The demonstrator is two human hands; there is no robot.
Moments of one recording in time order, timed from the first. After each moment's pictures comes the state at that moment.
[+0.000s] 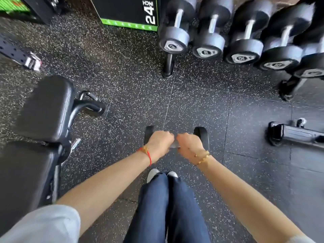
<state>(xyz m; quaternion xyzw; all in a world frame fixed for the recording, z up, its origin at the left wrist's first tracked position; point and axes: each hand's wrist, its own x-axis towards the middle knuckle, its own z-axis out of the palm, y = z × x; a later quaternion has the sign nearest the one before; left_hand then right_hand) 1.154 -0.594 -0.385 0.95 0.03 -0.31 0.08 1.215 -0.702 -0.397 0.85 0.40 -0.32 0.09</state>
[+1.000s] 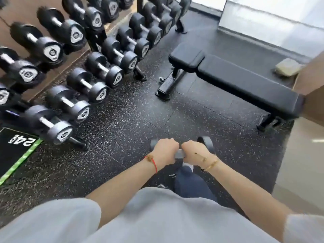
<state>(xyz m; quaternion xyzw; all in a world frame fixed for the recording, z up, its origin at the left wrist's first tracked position) 1.067 -0.805 -0.128 0.82 -0.51 -0.26 -0.11 0.989 -0.907 -0.135 0.94 -0.13 -0.29 -0.11</state>
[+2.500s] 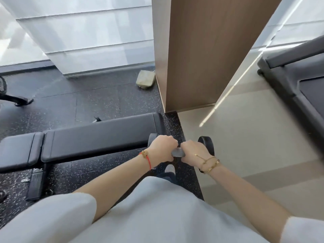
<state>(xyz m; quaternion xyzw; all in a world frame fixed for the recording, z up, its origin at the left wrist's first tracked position) 0.771 -1.585 -0.122 0.51 -0.84 -0.11 -0.17 0.639 -1.586 -0.114 0.81 -0.52 -0.19 -0.19</state>
